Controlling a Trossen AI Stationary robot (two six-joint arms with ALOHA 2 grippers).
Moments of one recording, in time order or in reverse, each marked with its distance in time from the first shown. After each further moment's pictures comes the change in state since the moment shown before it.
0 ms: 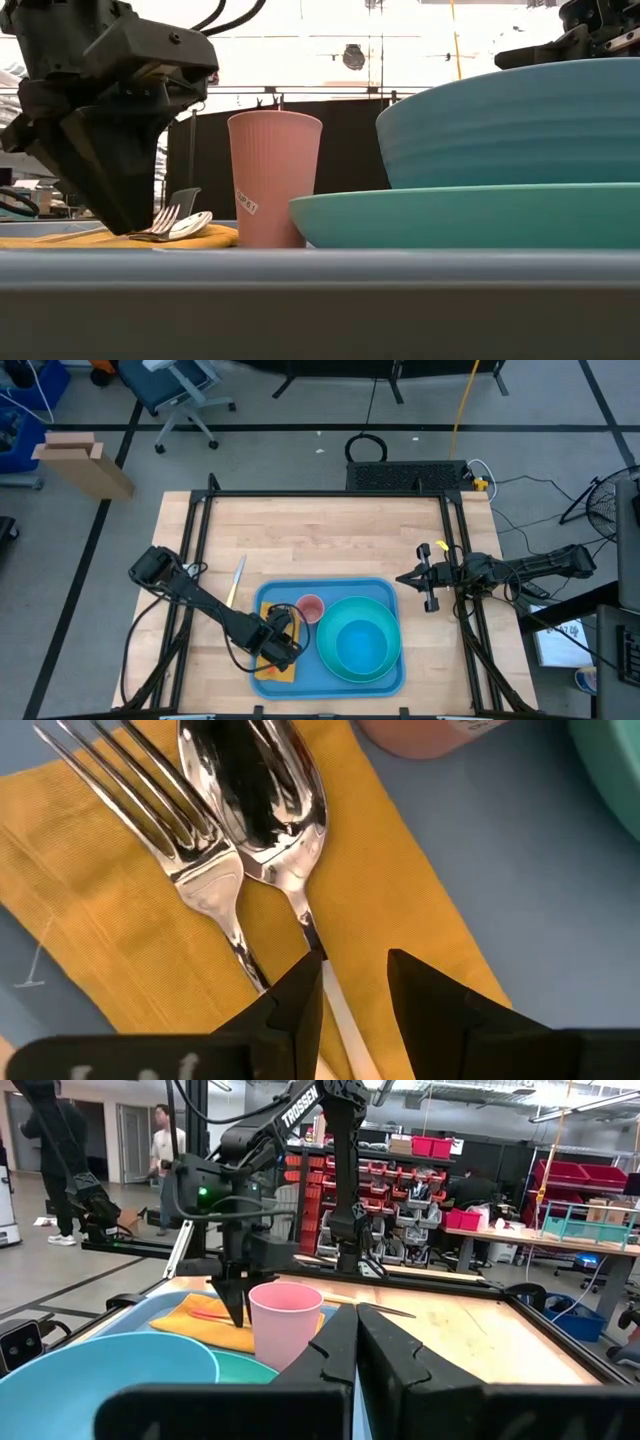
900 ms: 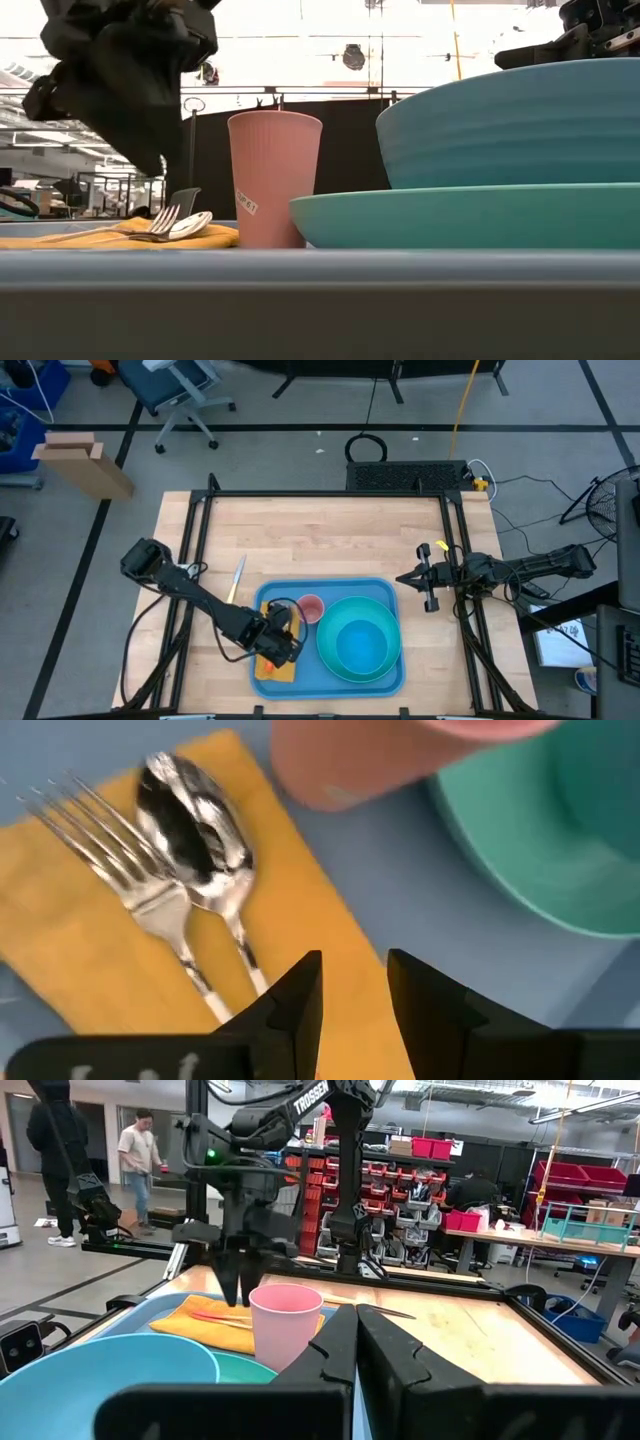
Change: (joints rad) left arm 0.006 -0.101 -0.005 0.071 -0.024 0.030; right arm 0.000 0.000 0.000 0.002 0.000 0.000
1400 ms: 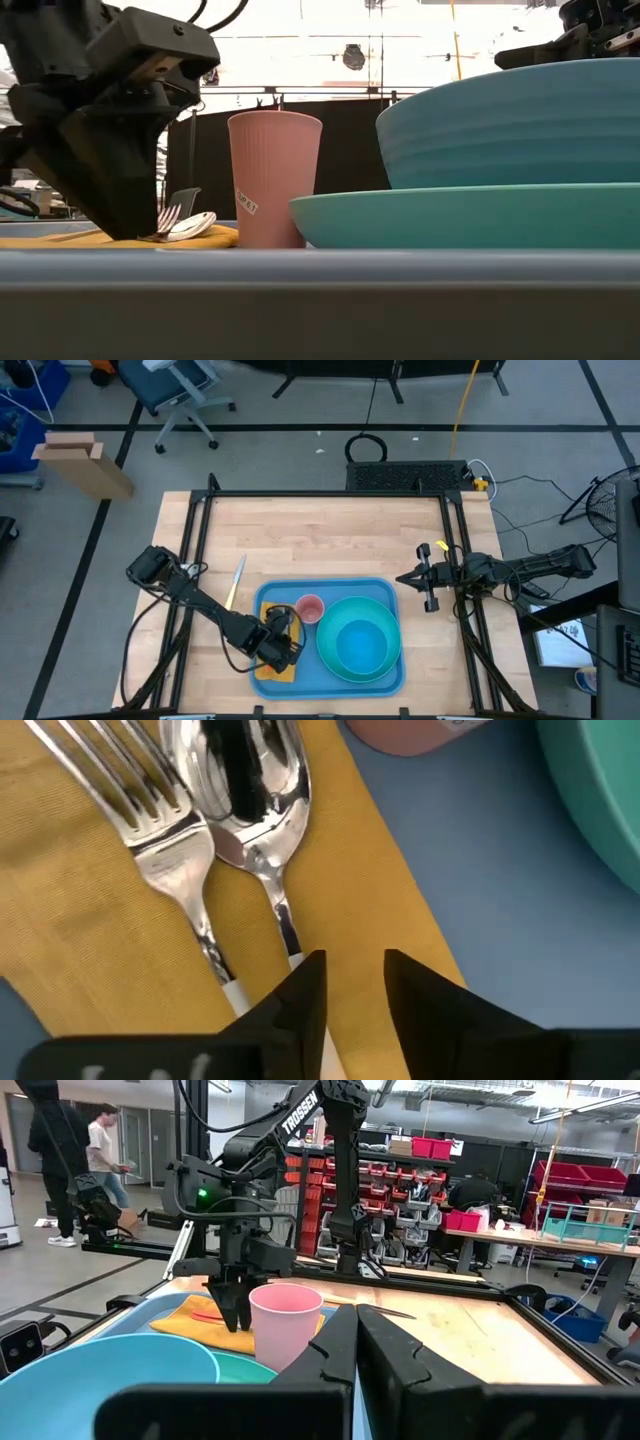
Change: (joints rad) left arm -0.024 0.086 -0.058 0.068 -0.002 -0.106; right arm 0.000 0.000 0.000 0.000 0.000 0.001
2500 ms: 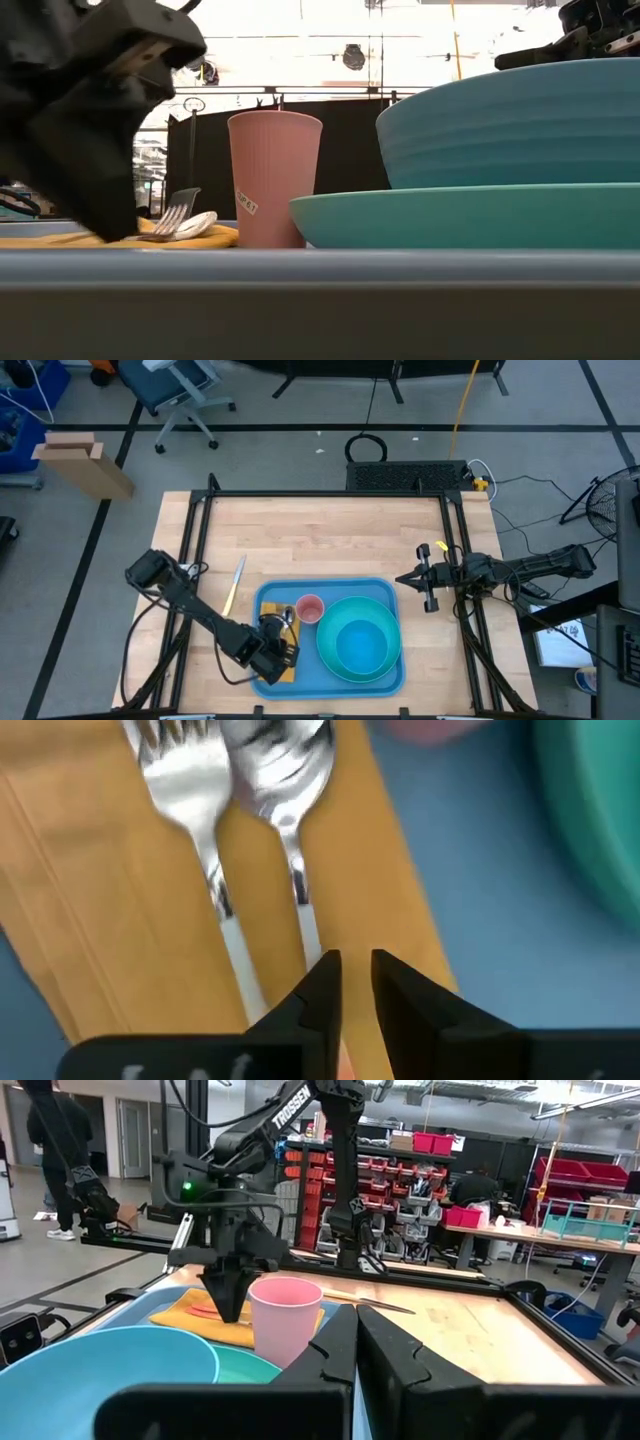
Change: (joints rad) left arm -0.074 0.009 -0.003 0.022 -0.084 -0.203; right arm 0.000 0.000 0.000 -0.015 0.000 -0.007
